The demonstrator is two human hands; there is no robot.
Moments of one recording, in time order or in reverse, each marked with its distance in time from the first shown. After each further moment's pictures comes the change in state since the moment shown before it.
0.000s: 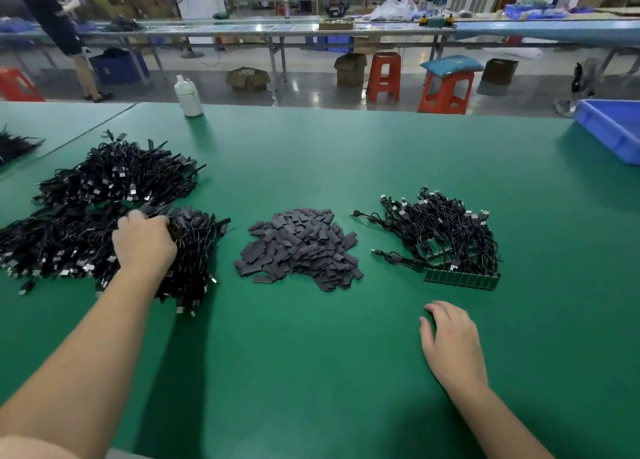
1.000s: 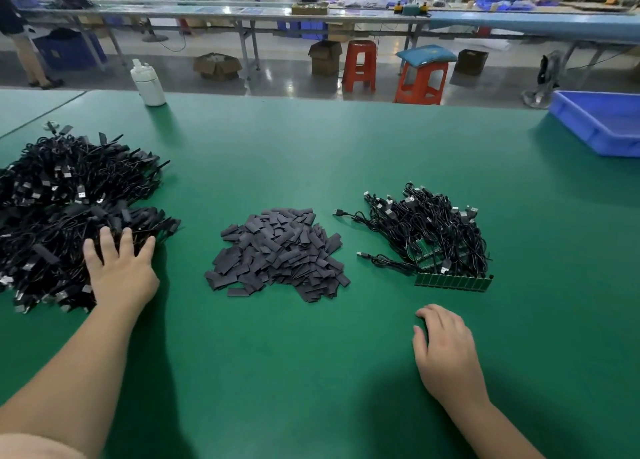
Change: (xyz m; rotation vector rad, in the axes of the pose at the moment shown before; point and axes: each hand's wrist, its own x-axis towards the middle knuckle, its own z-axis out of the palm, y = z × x) left_hand 0.022 0.002 0.099 0.496 -0.087 0.085; right_hand 0.002 0.004 0.010 0.000 0.036 -0.021
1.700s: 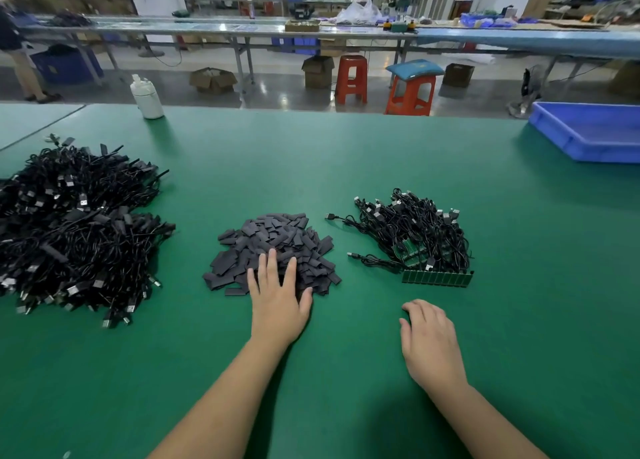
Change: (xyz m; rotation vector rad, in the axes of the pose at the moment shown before) left_hand -0.163 0.176 -0.068 -0.725 0.293 0.441; right_hand 0.000 -0.006 -0.006 -0.103 -0.069 0.010
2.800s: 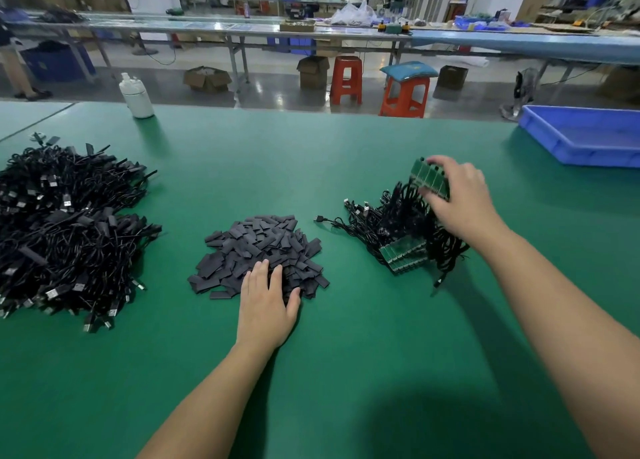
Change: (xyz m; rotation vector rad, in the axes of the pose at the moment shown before) left_hand -0.001 0.002 0.002 -0.069 0.020 0.011; right_hand 0.158 0.002 -0.180 0.223 0.177 -0.090
